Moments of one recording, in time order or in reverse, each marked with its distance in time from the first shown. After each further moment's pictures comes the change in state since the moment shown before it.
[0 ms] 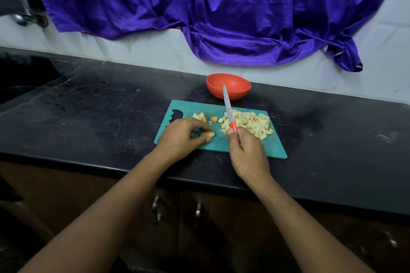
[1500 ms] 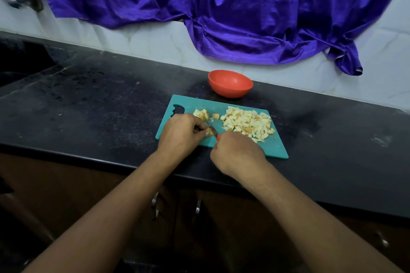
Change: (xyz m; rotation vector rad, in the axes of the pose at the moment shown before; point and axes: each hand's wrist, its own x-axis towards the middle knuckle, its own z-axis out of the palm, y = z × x) left_hand -0.004 0.003 0.005 -0.014 0.141 -0.131; right_hand 0.001 -0.088 -0.010 -0.675 -0.531 0.229
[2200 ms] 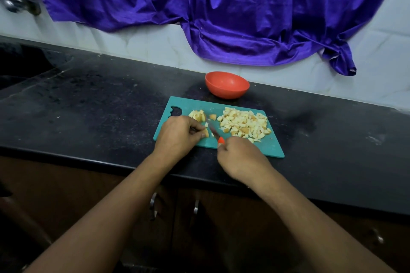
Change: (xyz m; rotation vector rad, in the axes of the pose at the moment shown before) left_hand -0.005 0.002 -0.003 -0.059 -0.004 -0.010; right_hand -0.003 0.026 0.011 0.194 0.039 -0.033
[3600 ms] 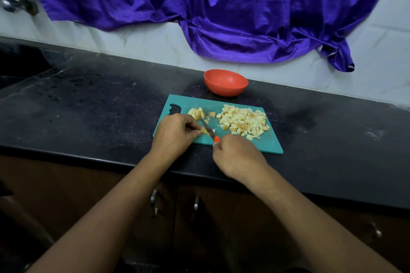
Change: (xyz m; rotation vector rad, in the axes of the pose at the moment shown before) left_hand -0.007 0.002 -0.008 -0.044 -0.004 -0.041; right_hand -0.002 -0.004 0.006 -0.056 0.023 -0.030
